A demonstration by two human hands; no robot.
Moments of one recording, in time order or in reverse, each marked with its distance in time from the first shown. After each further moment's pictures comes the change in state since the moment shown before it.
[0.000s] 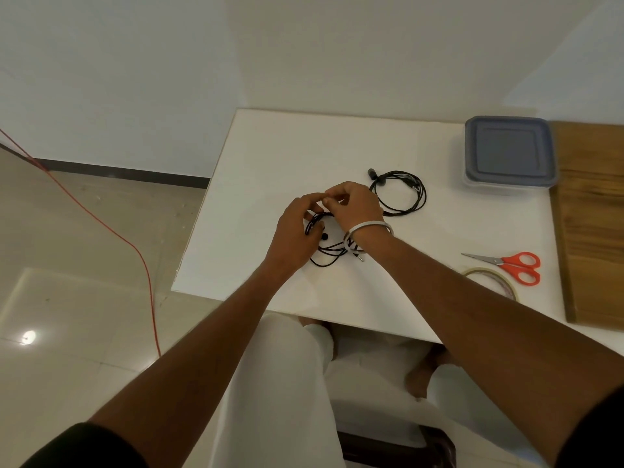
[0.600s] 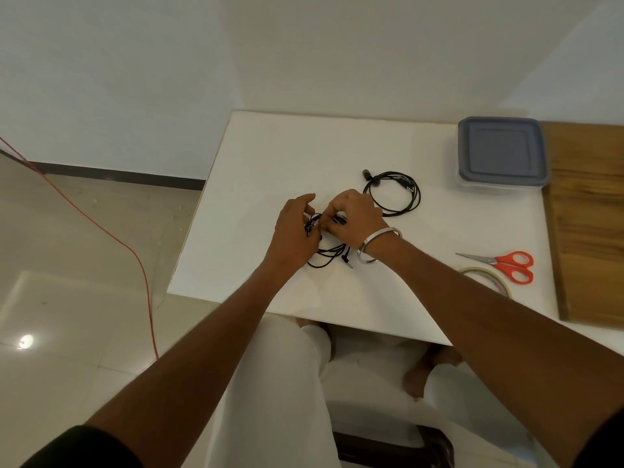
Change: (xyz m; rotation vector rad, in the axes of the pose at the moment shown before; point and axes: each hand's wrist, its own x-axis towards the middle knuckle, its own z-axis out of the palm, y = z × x) left_hand 0.001 0.000 0.008 0.113 -0.008 -0.080; right_hand -0.004 0.019 -0.013 -0.268 -0.187 -0.224
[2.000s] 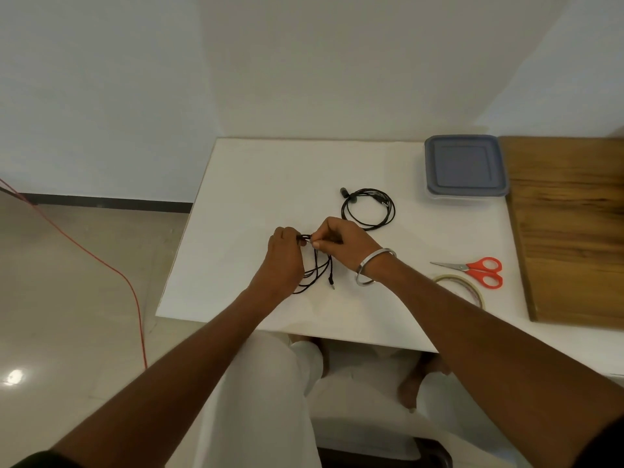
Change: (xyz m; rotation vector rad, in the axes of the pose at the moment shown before) left_hand -0.014 0.020 0.001 0.379 -0.093 0.061; right_hand -0.029 0.013 -0.018 0.478 -0.109 -0.010
